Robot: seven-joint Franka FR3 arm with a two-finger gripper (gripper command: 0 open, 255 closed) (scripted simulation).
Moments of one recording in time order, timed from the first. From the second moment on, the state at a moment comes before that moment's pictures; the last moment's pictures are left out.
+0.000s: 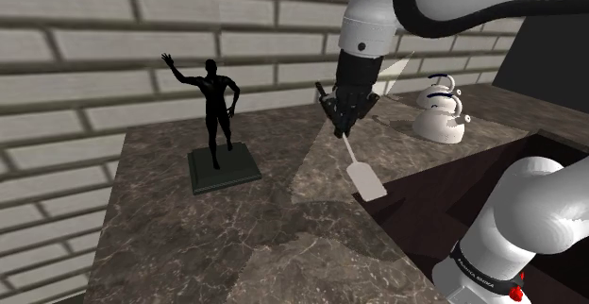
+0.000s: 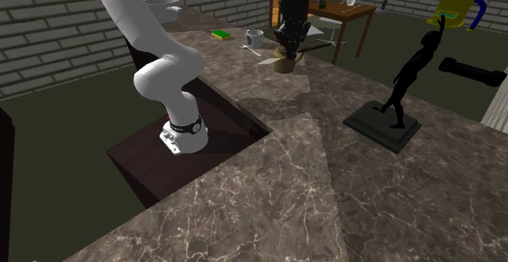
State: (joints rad) arm 0.08 -0.64 0.42 -2.29 0.20 1.75 0.66
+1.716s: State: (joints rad) arm 0.23 -0.70 0.92 -2.08 0.48 1.62 1.26
